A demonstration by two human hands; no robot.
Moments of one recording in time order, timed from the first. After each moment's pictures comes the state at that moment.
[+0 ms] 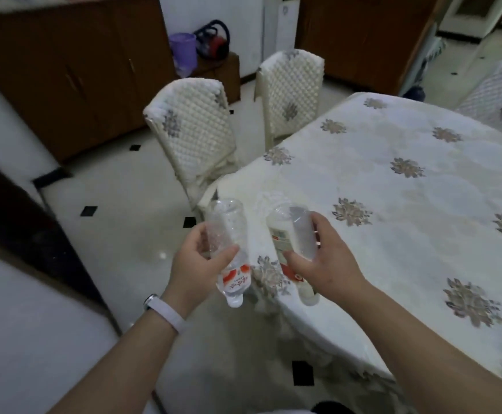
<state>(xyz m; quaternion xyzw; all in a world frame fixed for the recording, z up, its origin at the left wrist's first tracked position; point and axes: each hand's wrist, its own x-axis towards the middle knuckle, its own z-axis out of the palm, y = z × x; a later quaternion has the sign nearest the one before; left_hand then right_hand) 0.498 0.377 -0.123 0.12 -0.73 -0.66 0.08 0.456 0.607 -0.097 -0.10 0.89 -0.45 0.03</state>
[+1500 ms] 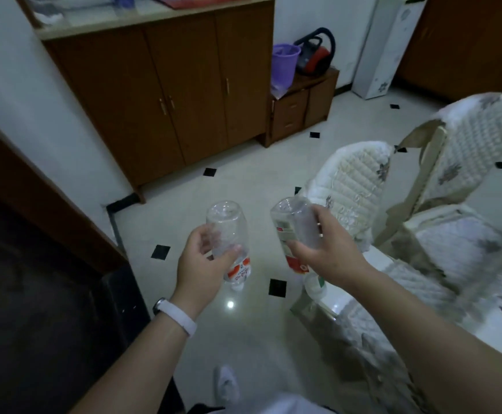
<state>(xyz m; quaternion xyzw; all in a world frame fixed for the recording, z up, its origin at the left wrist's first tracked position) 0.104 -0.192 -0.139 0.24 -0.71 -0.64 0.15 0.003 0.020 -0.104 -0.21 0.87 -0.43 0.08</state>
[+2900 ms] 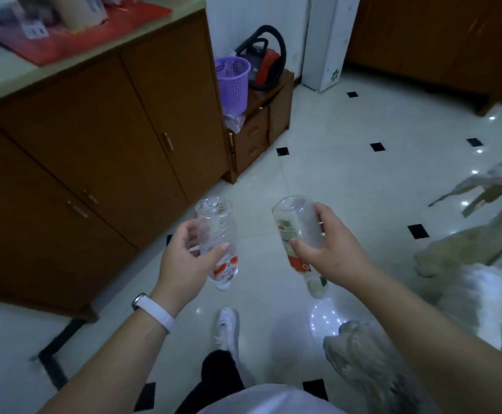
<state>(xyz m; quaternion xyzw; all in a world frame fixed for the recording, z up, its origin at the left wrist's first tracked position) -0.517 -0.464 -0.151 0.11 -0.78 -0.61 0.05 -0.542 -0.202 -0.131 -0.02 0.90 -0.44 0.03</state>
